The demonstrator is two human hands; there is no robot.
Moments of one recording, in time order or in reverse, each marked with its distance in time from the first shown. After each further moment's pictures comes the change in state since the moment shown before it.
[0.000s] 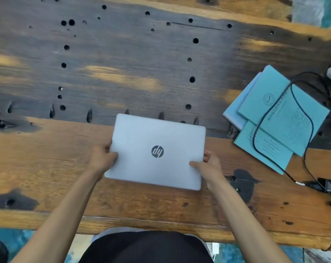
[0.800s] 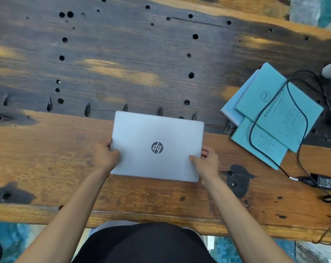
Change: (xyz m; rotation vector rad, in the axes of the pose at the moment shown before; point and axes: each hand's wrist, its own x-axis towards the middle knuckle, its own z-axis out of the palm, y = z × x) left_hand -0.011 -0.011 0.024 0.058 0.151 0.047; right_hand 0.003 0.015 0.003 -0.091 0.165 -0.147
